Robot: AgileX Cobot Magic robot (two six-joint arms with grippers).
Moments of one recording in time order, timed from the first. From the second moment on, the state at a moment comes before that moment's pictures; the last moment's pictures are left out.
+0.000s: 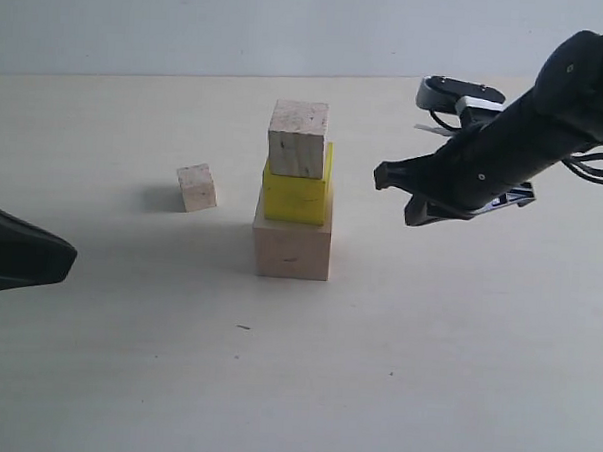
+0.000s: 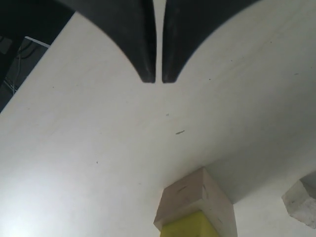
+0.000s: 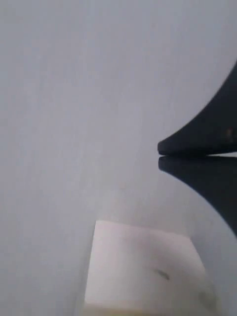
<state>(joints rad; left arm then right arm) -0.48 0.91 -0.68 -0.50 0.81 0.47 0.30 1.85 -1.02 0.58 0.50 -0.30</state>
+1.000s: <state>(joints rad) -0.48 0.91 -0.68 -0.50 0.81 0.47 0.30 1.97 -1.22 0.94 0.70 -0.58</state>
